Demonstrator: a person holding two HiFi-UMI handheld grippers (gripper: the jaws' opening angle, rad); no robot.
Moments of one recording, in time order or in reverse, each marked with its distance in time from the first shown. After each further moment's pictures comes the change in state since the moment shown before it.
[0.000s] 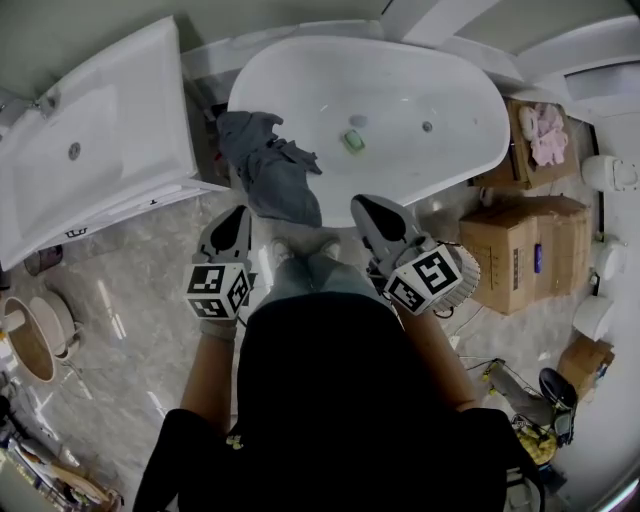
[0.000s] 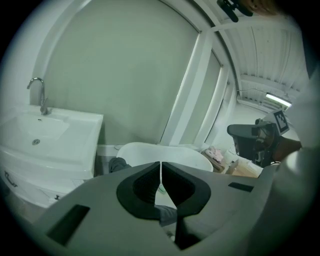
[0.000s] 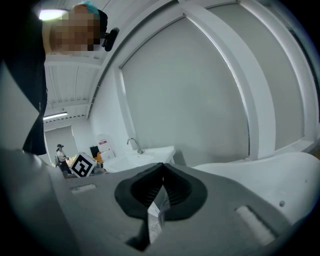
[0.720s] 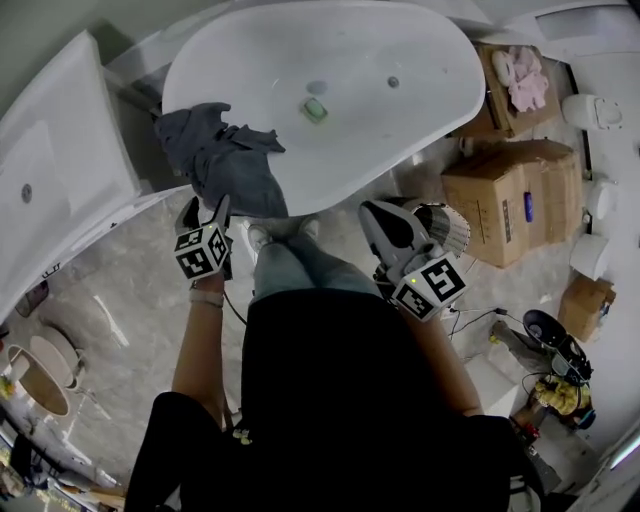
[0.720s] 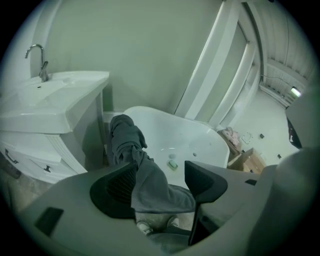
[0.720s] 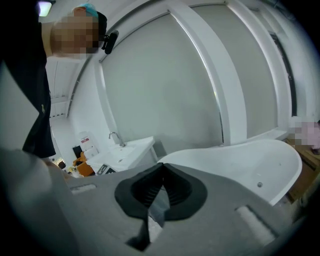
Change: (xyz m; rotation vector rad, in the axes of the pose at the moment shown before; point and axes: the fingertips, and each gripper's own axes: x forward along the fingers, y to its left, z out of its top) left arm 0.138 0.044 -0.129 -0.128 0.289 0.112; right arm -0.071 -0.085 -0.058 0.093 0.082 -0.199
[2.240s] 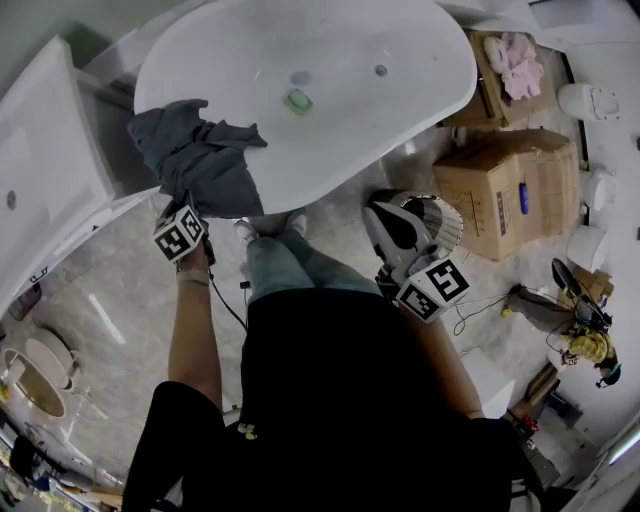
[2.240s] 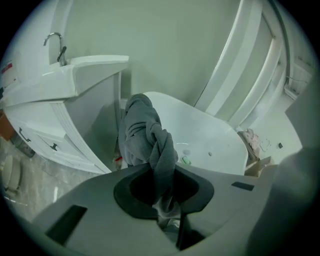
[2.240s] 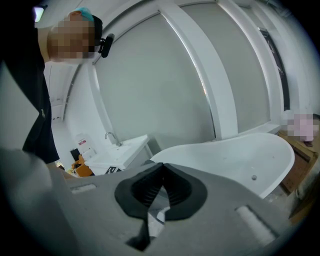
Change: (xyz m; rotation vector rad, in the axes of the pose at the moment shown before) left arm 0.049 0.032 -0.035 -0.132 0.047 0.190; right arm -0.046 -0.057 -0.029 0.055 0.020 -0.033
